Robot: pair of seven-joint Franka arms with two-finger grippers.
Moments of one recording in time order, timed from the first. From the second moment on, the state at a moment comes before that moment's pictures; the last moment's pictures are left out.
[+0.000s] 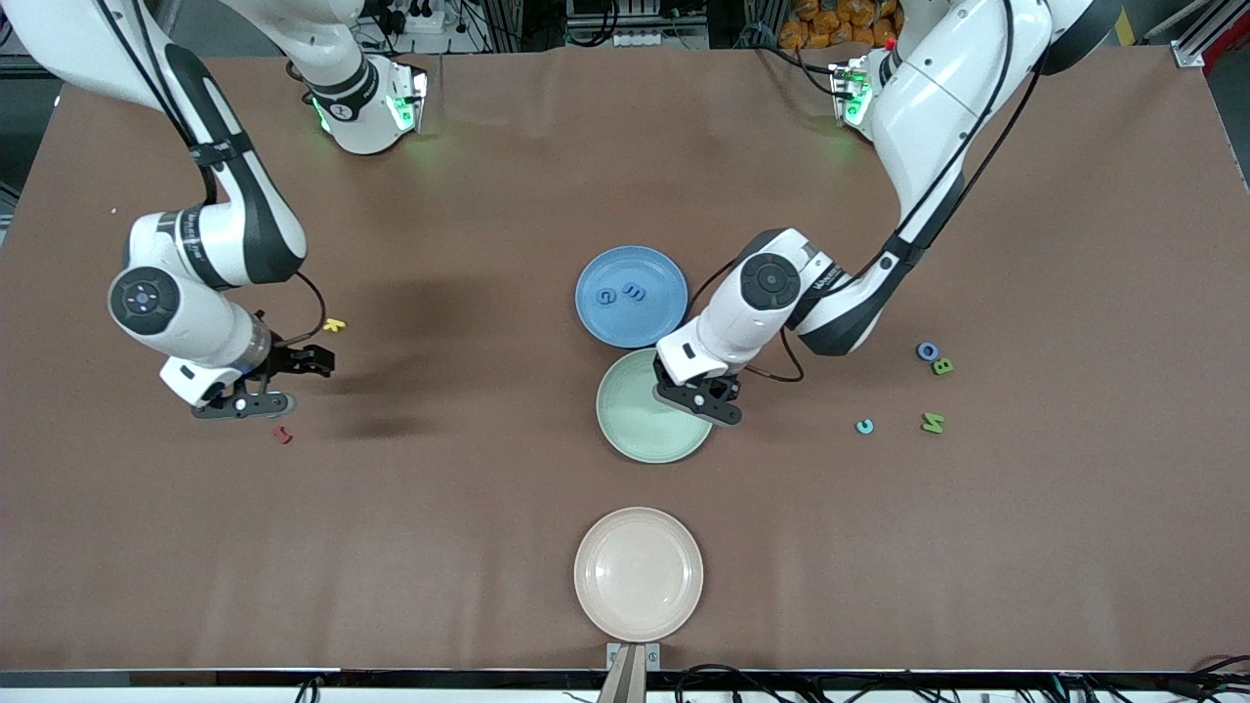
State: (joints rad) left arm -0.24 0.73 -0.46 -1.68 0.27 2.57 -0.42; right arm -0.27 0.31 0.29 -2.09 -0.22 2.31 0.04
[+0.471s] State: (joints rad) left arm -0.23 0.74 -0.43 -1.66 0.27 2.57 -0.43; right arm -0.39 0.30 0.29 -2.25 -0.22 2.54 -0.10
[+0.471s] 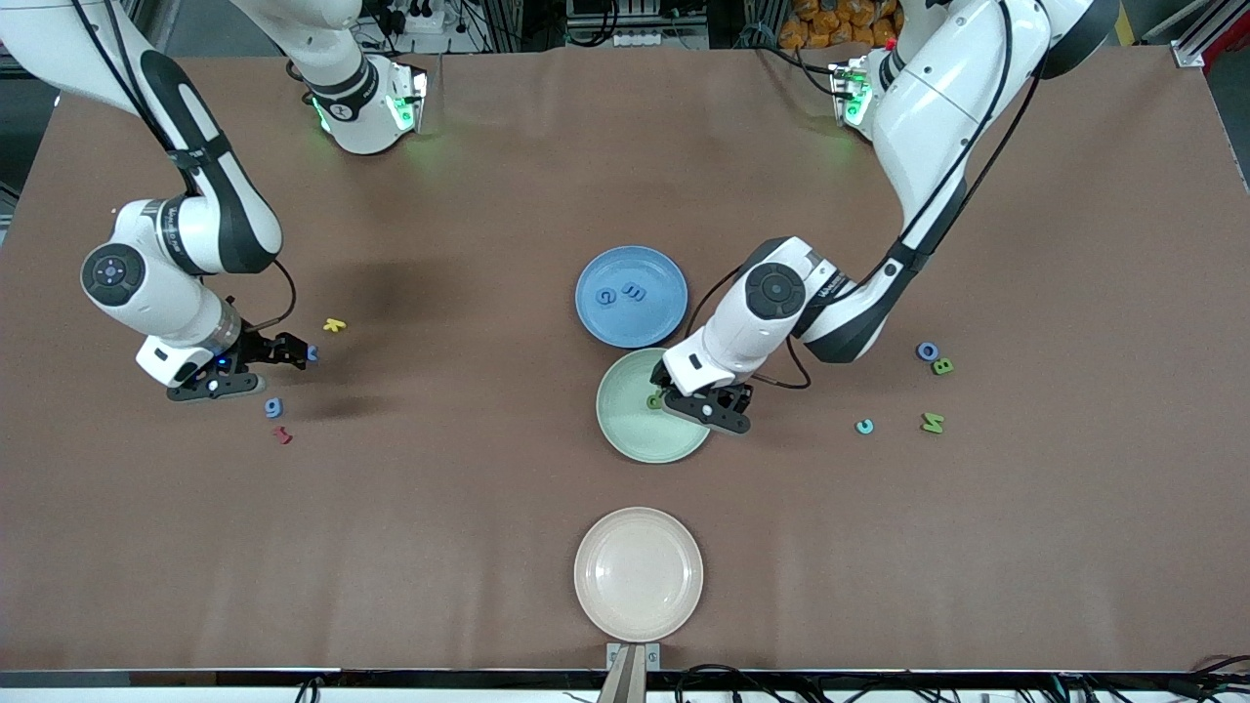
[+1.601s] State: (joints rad) left arm 0.31 0.58 -0.43 -1.89 0.28 2.49 0.12; right arm -0.42 0.38 0.26 -2.35 -0.22 2.69 -0.10
